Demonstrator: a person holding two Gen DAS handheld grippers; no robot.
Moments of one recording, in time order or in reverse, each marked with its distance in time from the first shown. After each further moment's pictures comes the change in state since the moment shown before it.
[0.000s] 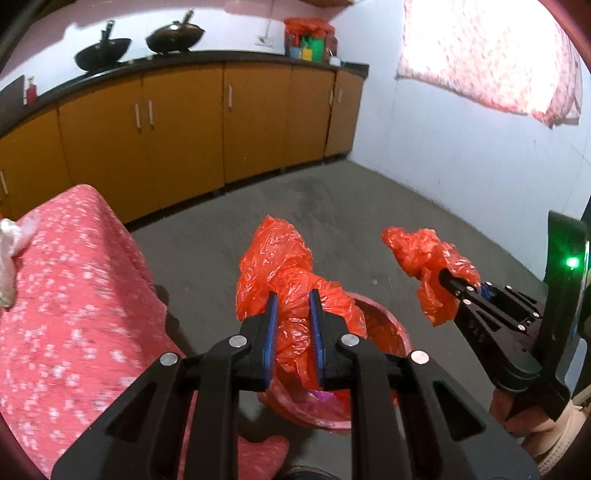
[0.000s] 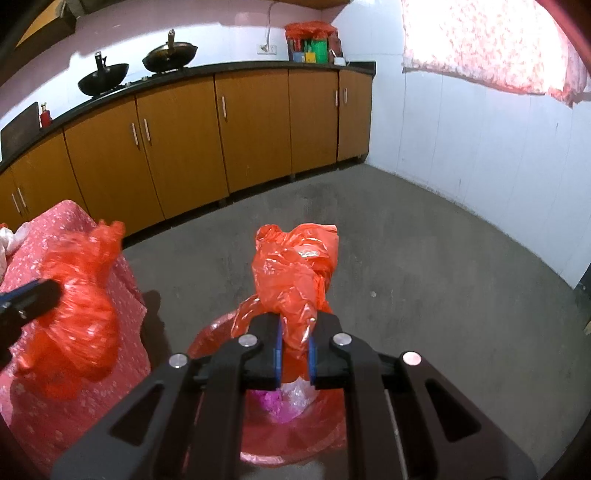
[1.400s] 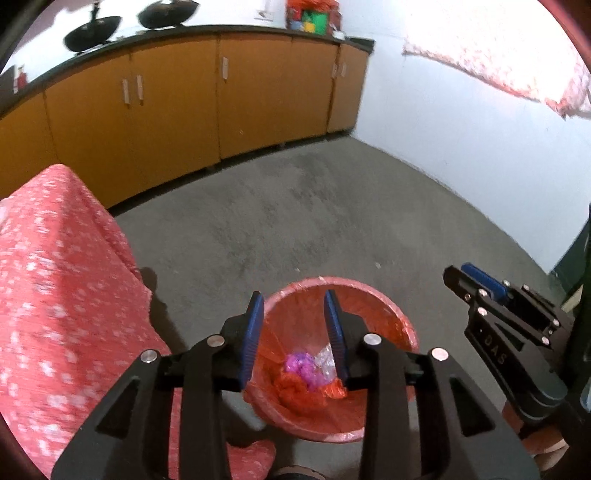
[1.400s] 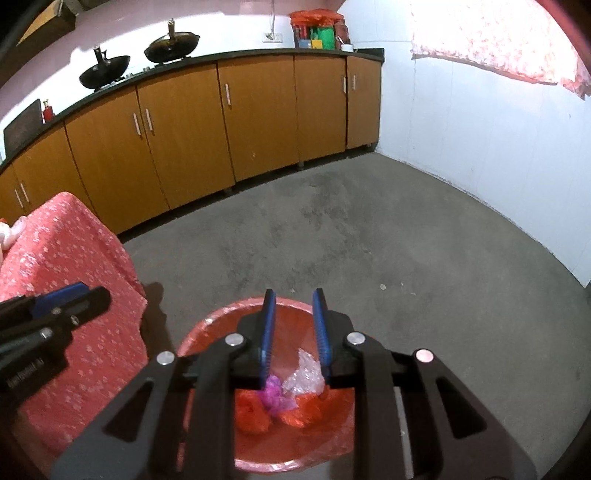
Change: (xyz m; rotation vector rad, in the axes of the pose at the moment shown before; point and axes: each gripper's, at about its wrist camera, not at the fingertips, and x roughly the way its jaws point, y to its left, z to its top) left arm 0.050 -0.010 0.011 -0.035 0.070 0.020; right arm 0.031 -0.004 -0.001 -0.005 0.023 0.048
